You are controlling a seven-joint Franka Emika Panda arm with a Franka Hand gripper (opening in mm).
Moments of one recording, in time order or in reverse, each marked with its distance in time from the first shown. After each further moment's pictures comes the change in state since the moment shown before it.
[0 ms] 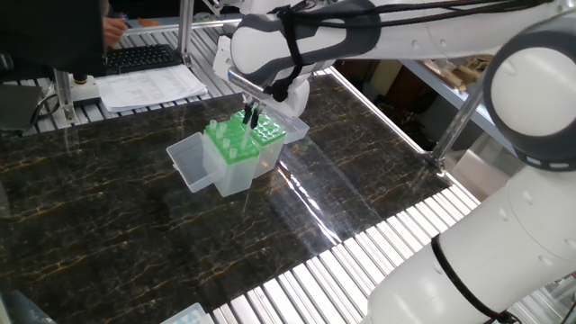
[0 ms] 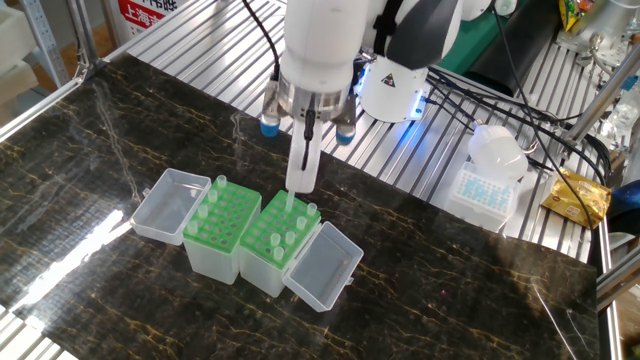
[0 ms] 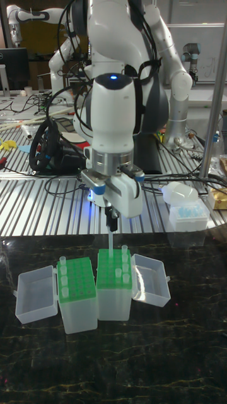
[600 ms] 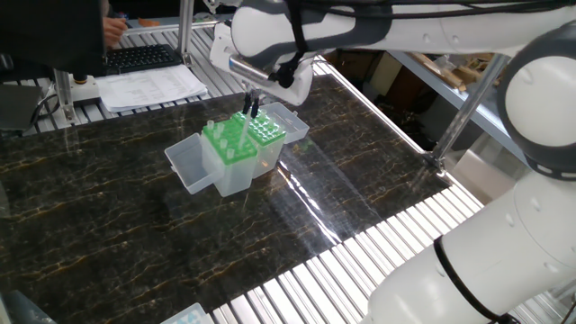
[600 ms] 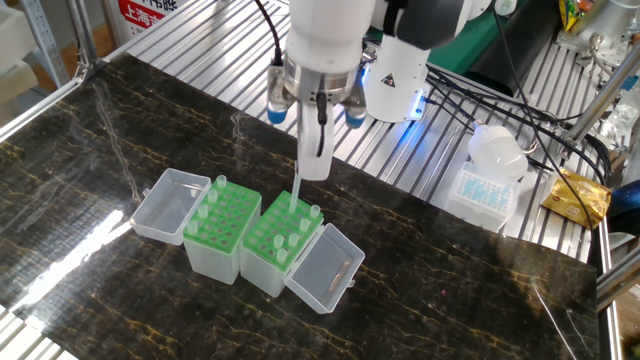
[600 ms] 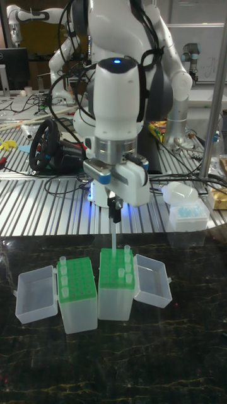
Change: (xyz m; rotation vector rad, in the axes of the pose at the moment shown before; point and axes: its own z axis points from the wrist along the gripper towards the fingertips) arm 0.004 0.003 -0.029 0.001 0.004 -0.096
